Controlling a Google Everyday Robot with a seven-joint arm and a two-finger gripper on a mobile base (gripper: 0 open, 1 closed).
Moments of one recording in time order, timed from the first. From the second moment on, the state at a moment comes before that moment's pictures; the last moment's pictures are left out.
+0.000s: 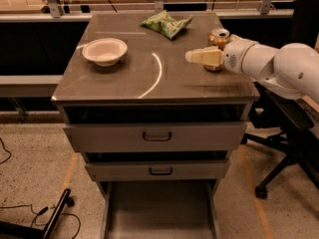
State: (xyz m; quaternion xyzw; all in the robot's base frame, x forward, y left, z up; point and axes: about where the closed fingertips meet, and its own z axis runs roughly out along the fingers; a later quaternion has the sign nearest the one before) arm 0.738 -0.159 0.909 -0.22 0.72 0.20 0.62
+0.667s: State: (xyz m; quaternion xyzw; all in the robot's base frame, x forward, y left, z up) arm 0.747 -0.159 0.905 -0.21 0.72 0.21 0.63
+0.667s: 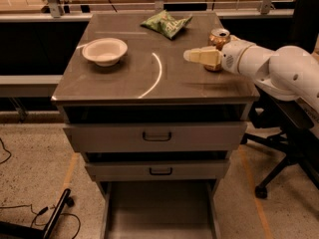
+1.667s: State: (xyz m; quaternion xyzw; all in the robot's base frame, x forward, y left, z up) arm 0.749 -0.159 0.896 -0.20 0.72 0.21 0.63
